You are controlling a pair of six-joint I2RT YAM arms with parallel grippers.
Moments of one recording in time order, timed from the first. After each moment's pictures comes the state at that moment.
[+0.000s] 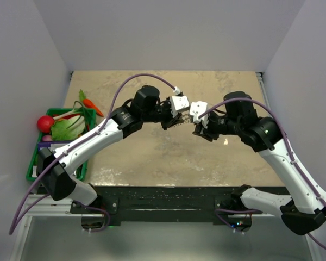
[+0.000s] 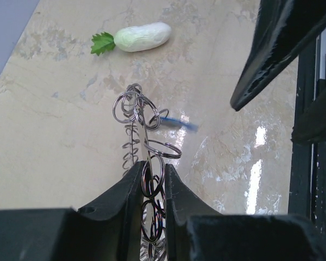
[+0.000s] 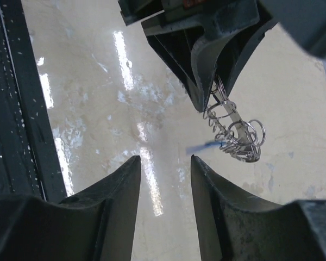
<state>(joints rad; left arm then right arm) -0.79 1.47 1.36 -0.31 0.42 0.33 0.60 1.09 1.41 -0.96 -0.41 -0.64</state>
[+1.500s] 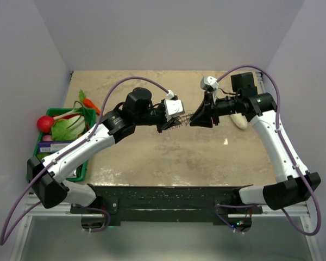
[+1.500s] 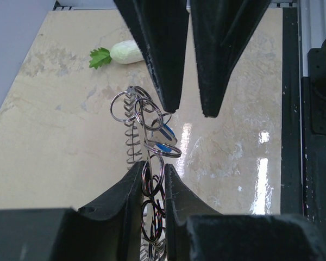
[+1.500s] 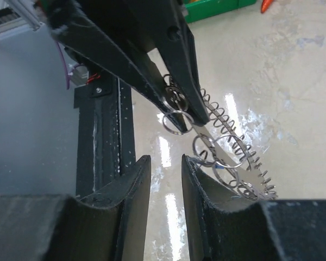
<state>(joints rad) -0.79 1.37 1.31 -0.32 0.46 0.37 0.26 1.32 1.50 -1.00 -1.10 -0.53</state>
